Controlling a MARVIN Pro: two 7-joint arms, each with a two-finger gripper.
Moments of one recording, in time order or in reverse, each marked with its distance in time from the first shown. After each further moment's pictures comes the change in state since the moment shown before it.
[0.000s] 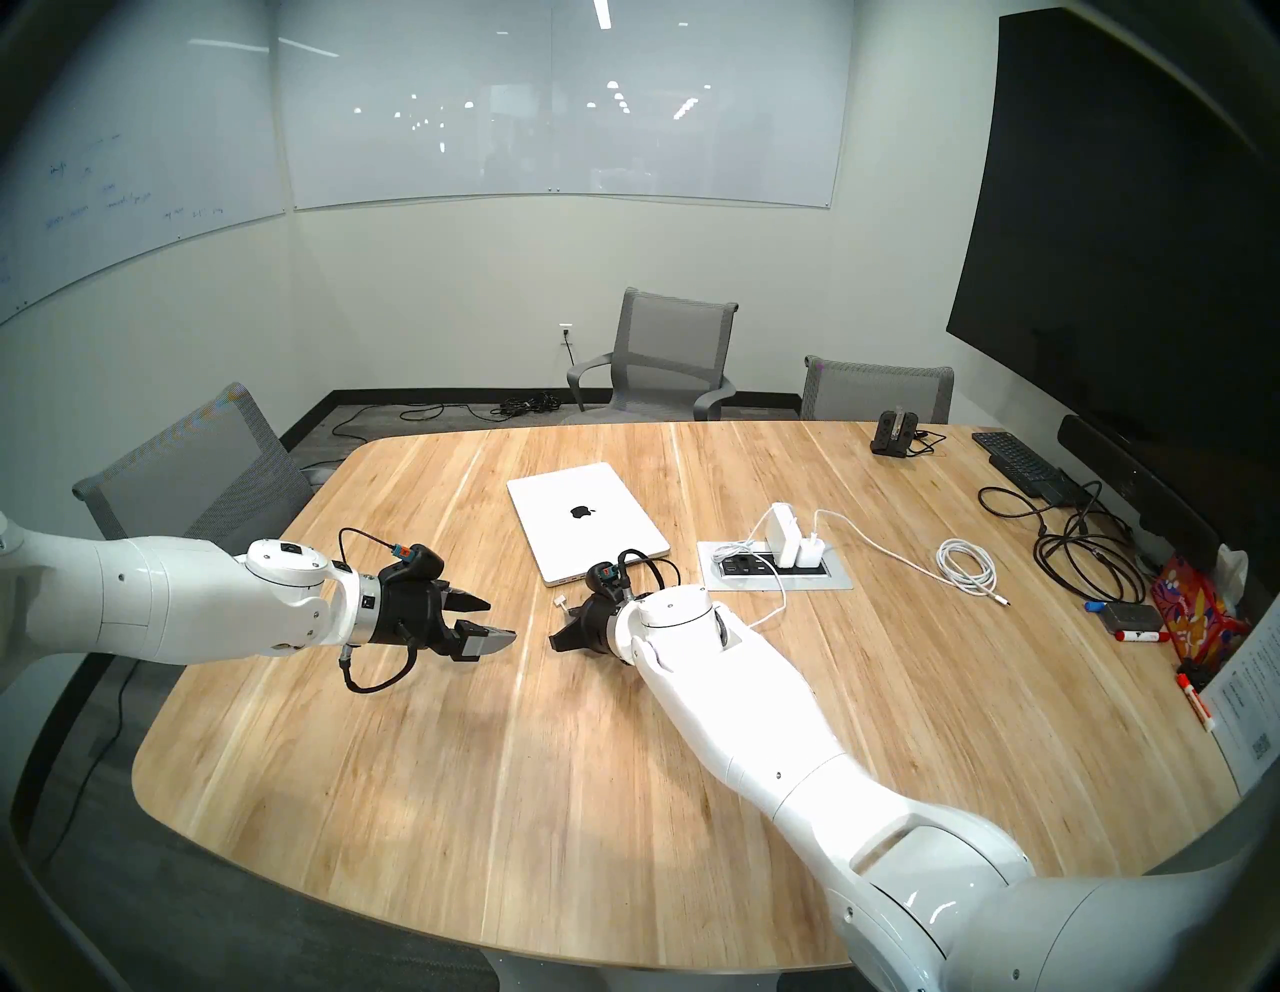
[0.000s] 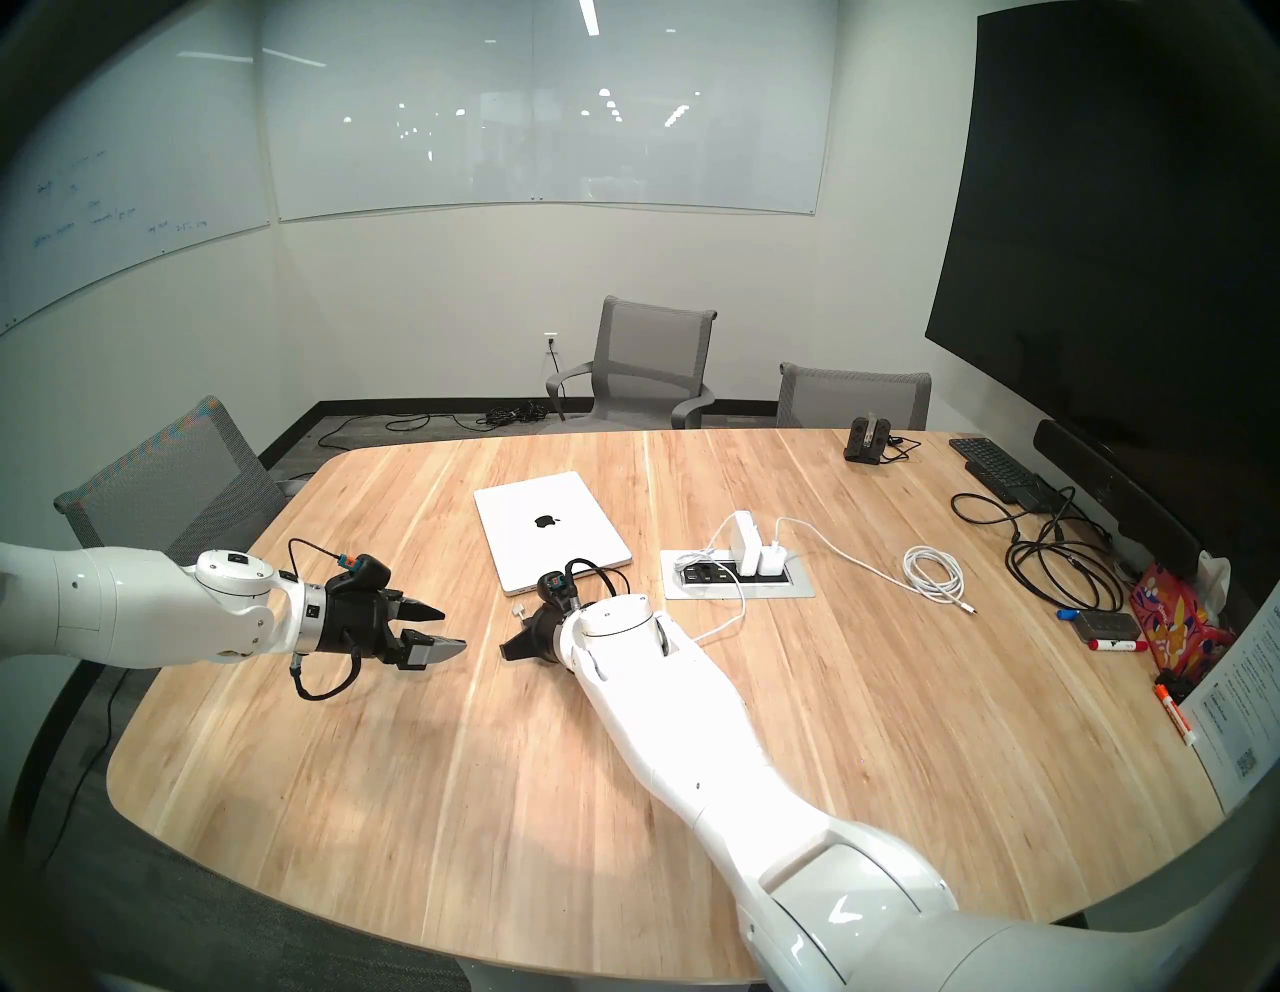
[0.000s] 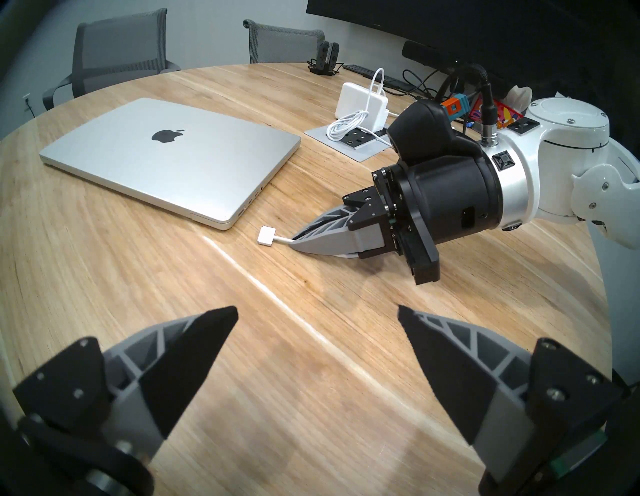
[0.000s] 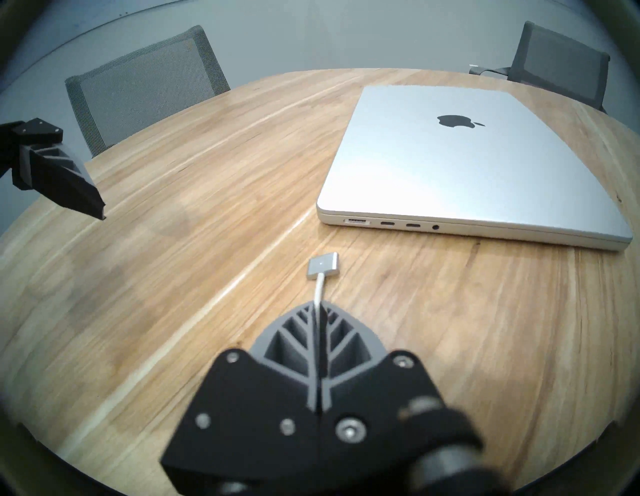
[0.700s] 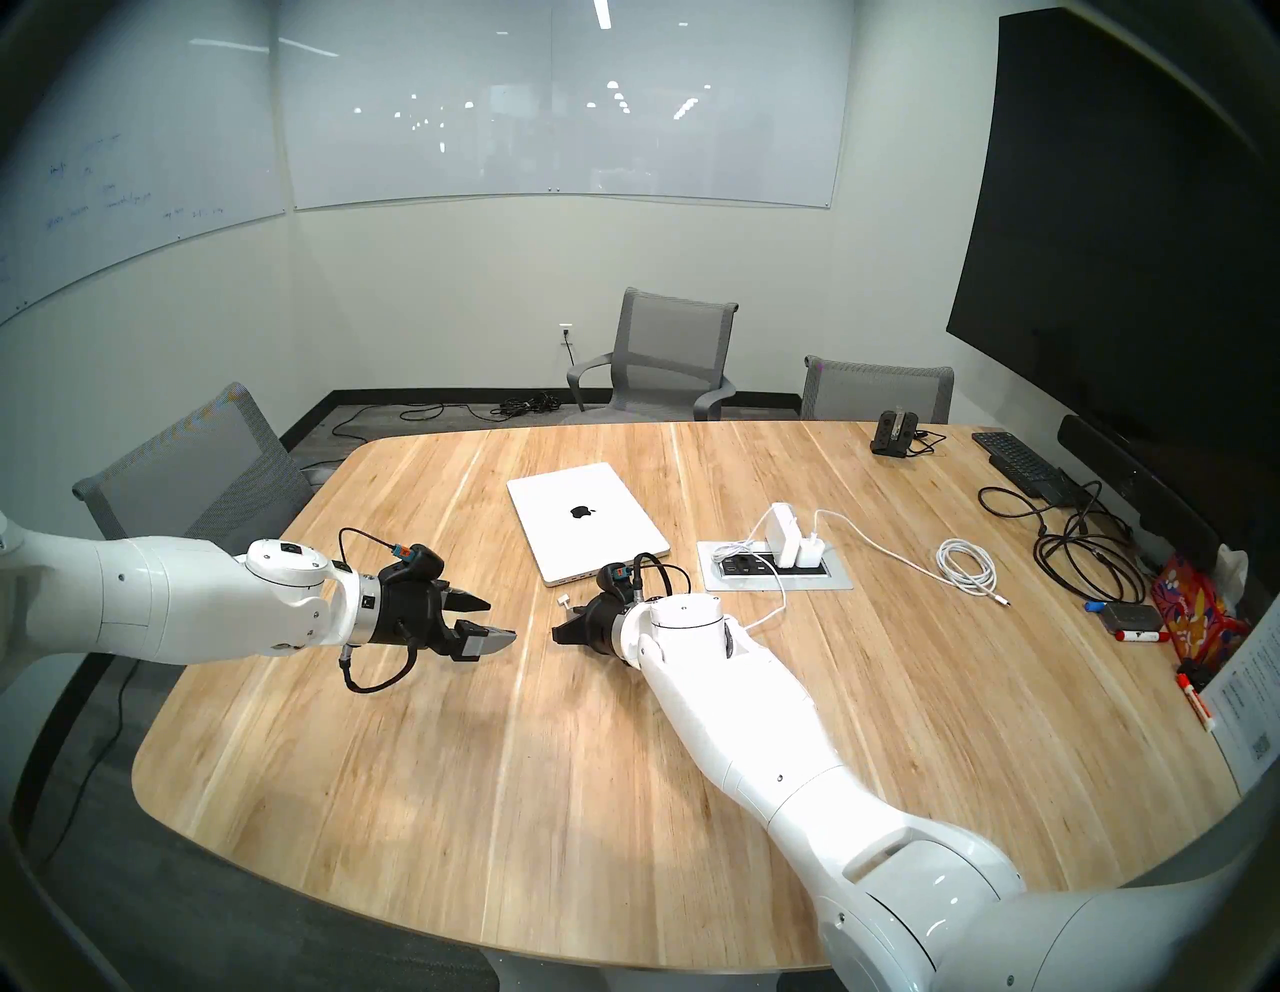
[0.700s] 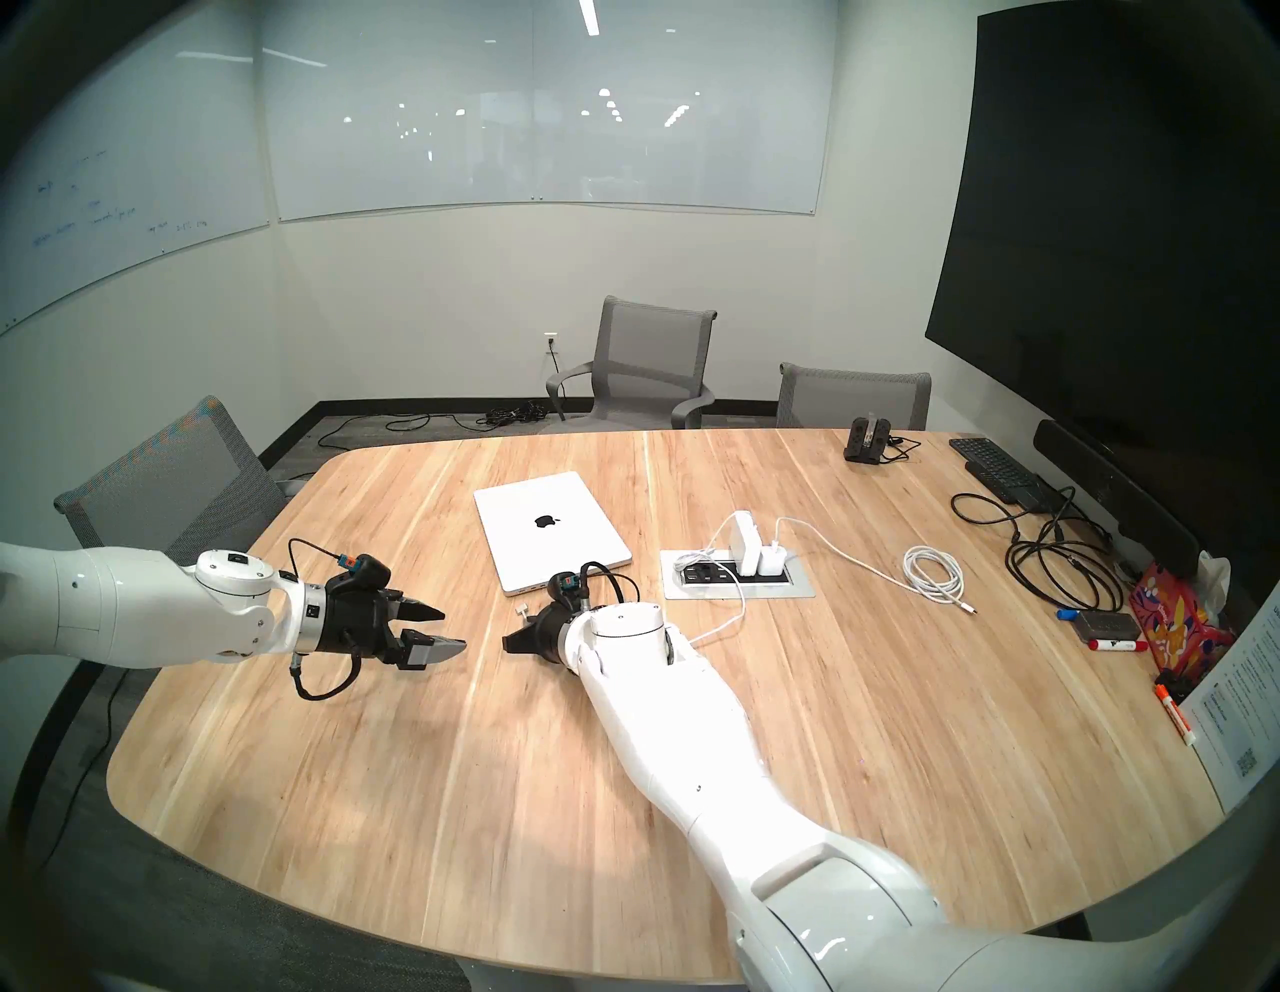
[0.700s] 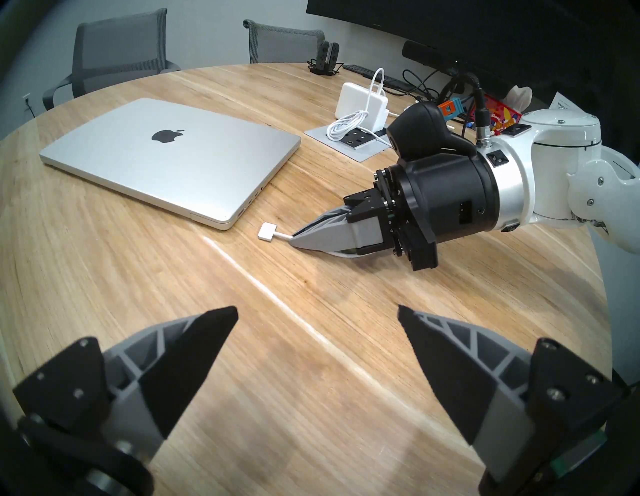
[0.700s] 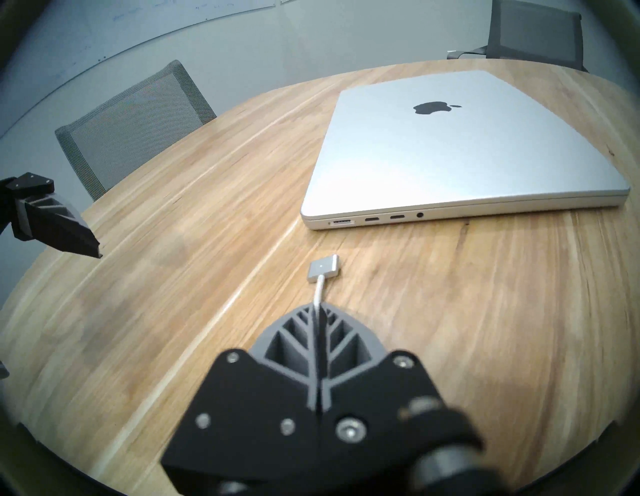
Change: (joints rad) left arm 0.000 0.000 0.000 0.000 0.000 0.000 0.000; right arm -0.019 -0.041 0.084 0.032 0.069 -0.029 -0.020
